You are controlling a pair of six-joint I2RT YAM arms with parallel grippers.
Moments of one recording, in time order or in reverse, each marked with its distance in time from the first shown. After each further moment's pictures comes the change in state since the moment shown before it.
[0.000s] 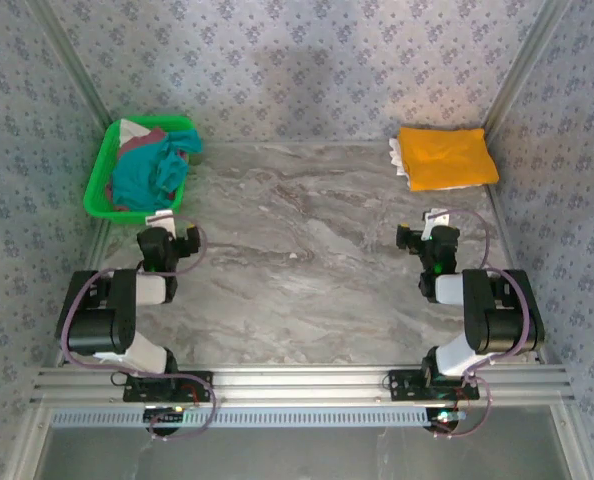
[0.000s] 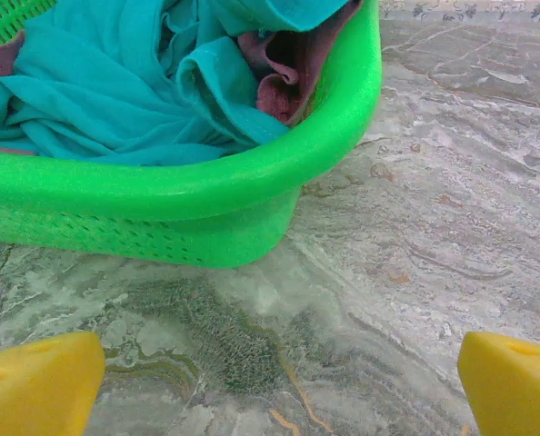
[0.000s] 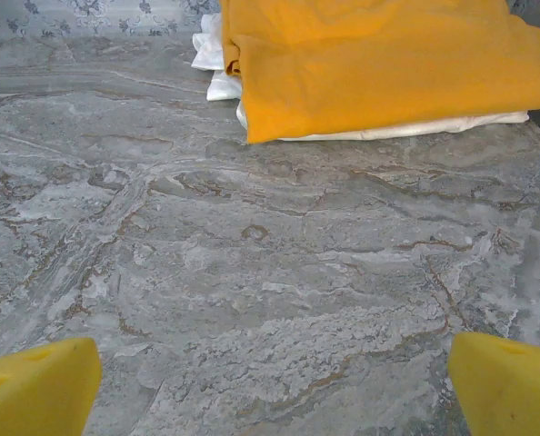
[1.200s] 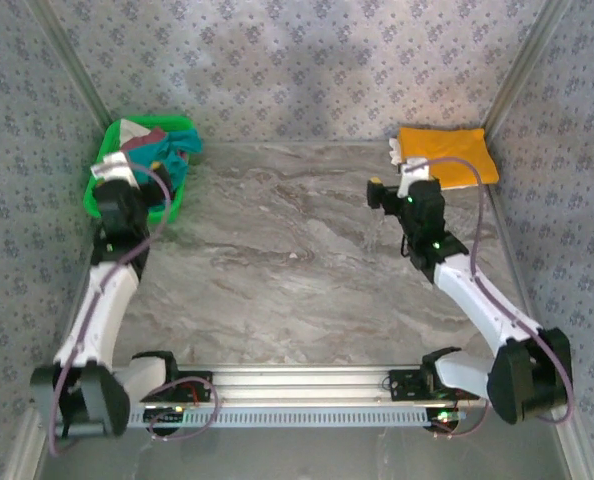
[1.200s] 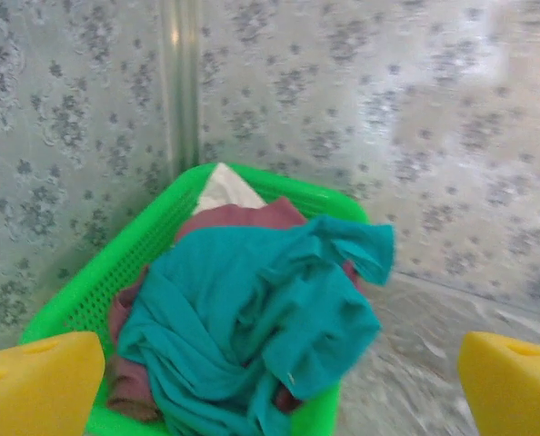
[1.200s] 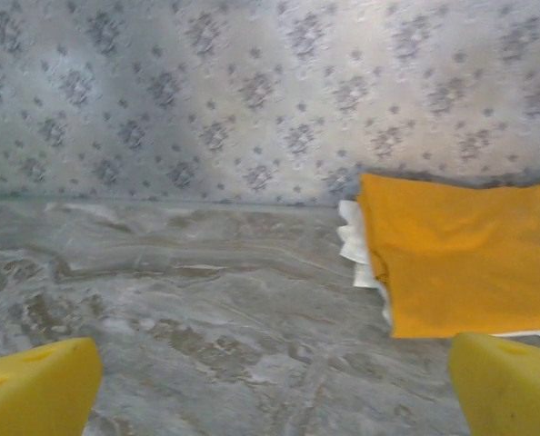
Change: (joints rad) left arm 0.036 -0.357 0.580 -0.759 -0.082 -0.159; right arm 0.352 -0.297 0.508 -0.699 0.158 0.070
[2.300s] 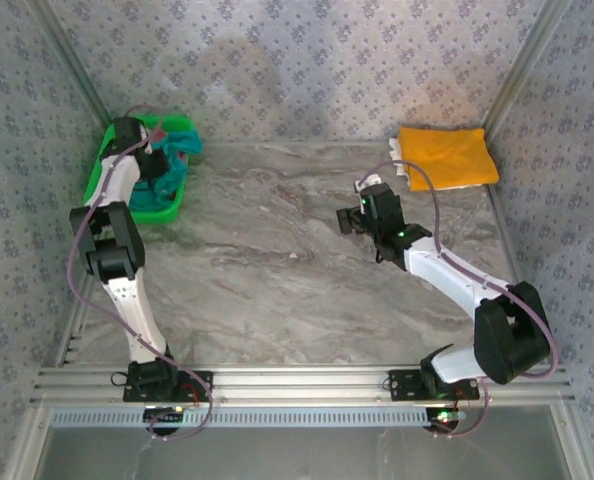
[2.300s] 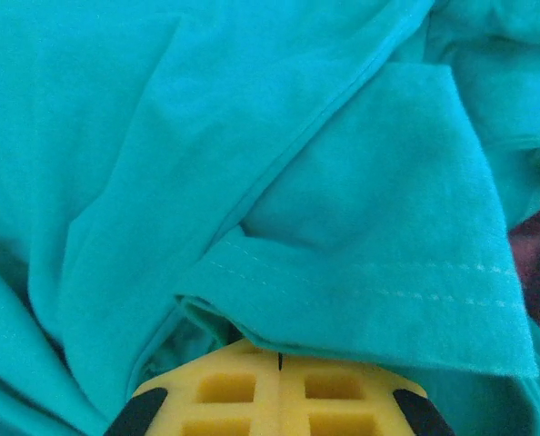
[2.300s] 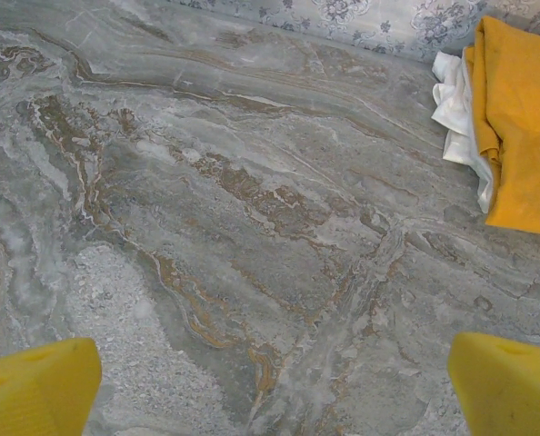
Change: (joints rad) left arm 0.115 0.966 0.907 -0.597 0.290 -0.011; right arm 0.159 0.172 0.046 -0.223 0.065 0.006
